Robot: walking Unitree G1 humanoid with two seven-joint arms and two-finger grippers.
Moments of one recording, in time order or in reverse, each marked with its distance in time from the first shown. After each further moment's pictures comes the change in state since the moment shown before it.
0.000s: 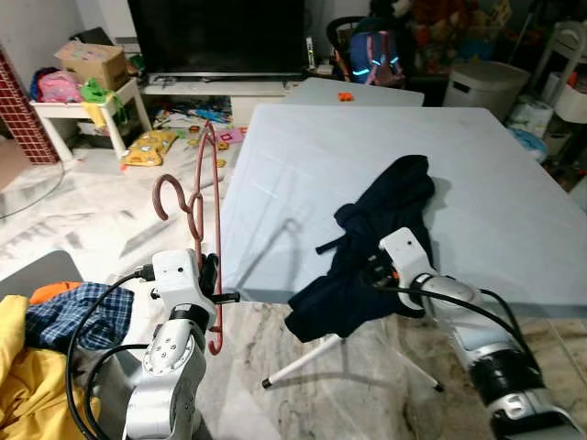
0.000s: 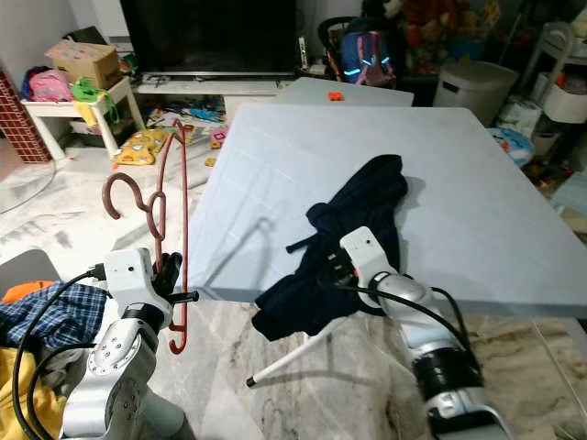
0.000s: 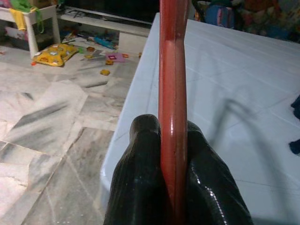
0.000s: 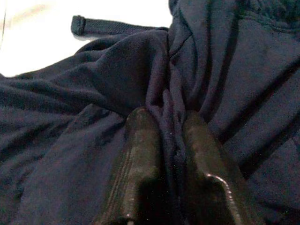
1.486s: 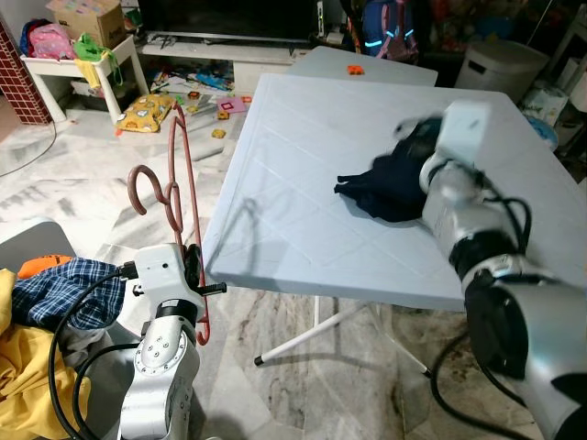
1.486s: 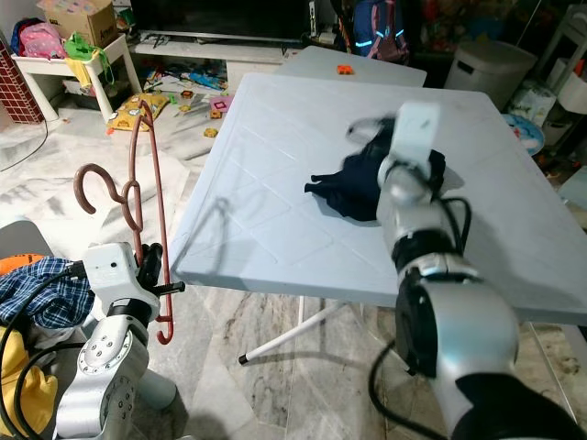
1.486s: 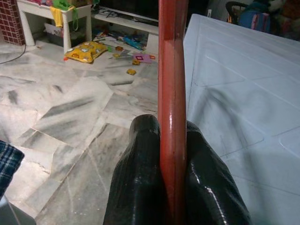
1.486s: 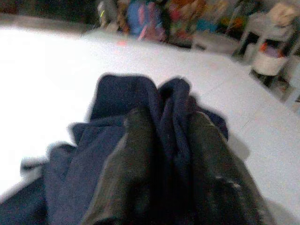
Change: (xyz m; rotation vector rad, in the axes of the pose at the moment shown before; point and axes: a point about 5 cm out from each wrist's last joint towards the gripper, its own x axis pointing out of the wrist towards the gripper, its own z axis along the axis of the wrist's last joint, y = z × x) left arm -0.003 0.007 0.012 0.013 -0.086 0.097; right arm 0.003 -0.071 0.123 0.257 -0.326 -0.674
